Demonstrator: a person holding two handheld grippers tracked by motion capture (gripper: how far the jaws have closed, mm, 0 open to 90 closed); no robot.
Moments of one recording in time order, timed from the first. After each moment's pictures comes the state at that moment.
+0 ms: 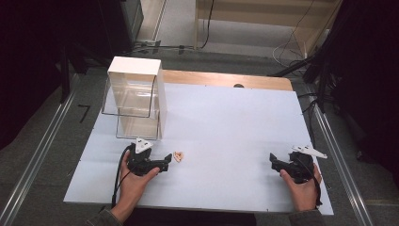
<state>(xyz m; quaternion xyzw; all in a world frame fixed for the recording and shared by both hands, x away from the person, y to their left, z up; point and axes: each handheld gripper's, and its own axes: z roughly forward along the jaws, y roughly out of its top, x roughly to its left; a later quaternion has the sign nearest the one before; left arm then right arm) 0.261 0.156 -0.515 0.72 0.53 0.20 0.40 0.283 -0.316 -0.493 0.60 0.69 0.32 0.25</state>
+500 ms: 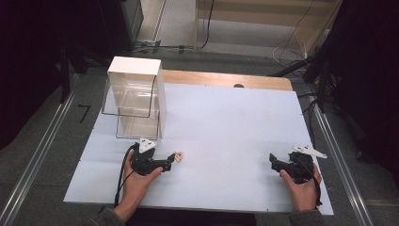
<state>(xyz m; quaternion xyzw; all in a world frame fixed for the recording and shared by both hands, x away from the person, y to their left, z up) 0.264 0.147 -0.516 0.72 0.53 0.19 0.40 0.283 -0.315 -0.493 0.60 0.70 0.32 0.25</state>
